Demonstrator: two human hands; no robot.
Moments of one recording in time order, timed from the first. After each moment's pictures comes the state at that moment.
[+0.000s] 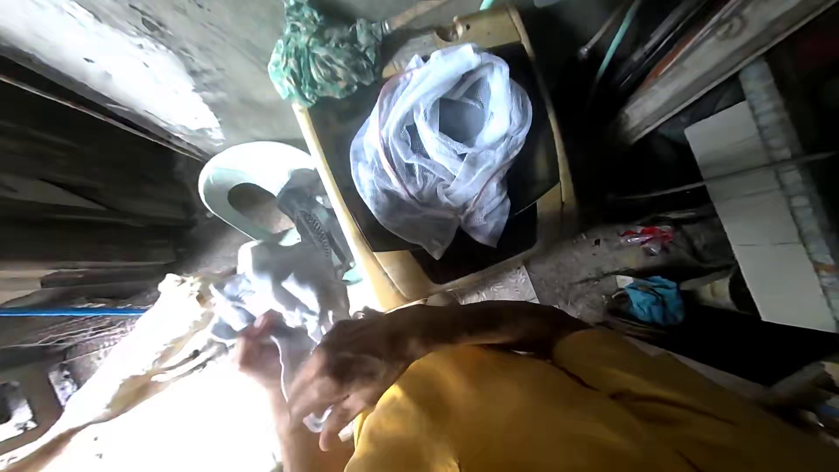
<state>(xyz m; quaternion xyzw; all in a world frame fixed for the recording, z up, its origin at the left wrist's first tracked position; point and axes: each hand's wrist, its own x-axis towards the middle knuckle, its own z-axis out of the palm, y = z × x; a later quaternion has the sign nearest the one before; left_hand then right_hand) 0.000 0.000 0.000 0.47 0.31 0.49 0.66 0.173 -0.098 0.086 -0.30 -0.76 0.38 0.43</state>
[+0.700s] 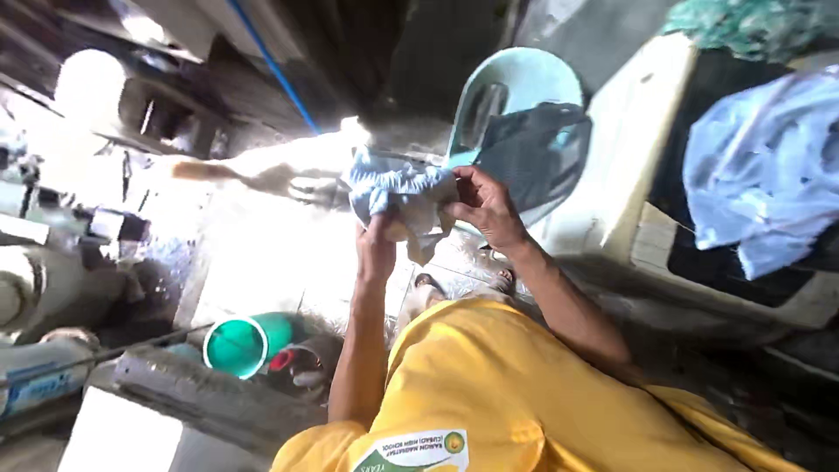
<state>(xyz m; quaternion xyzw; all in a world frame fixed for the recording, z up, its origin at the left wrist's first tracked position) -0.288 0.036 0.026 0.39 0.39 0.56 0.62 -0.084 0.026 0.018 -0.47 -0.48 0.53 0.52</state>
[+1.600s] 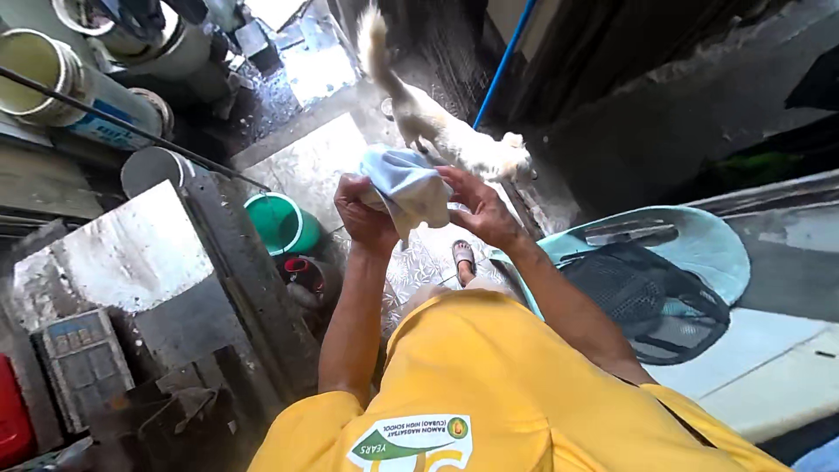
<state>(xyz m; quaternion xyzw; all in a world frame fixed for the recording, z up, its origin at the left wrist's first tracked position) -0.544 0.079 0.034 0.18 0.23 0.83 0.47 -0.362 0.179 0.003 -0.17 -0.72 0.61 0.27</state>
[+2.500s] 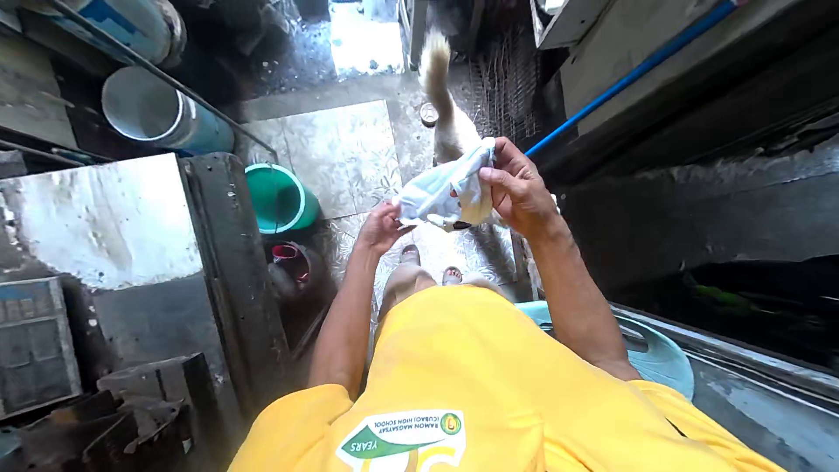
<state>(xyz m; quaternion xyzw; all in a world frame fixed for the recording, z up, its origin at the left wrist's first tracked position) -0.706 0.159 -0.124 -0.07 0.48 0.68 0.55 -0.536 0.369 0.025 -0.17 -0.55 0.81 0.15</state>
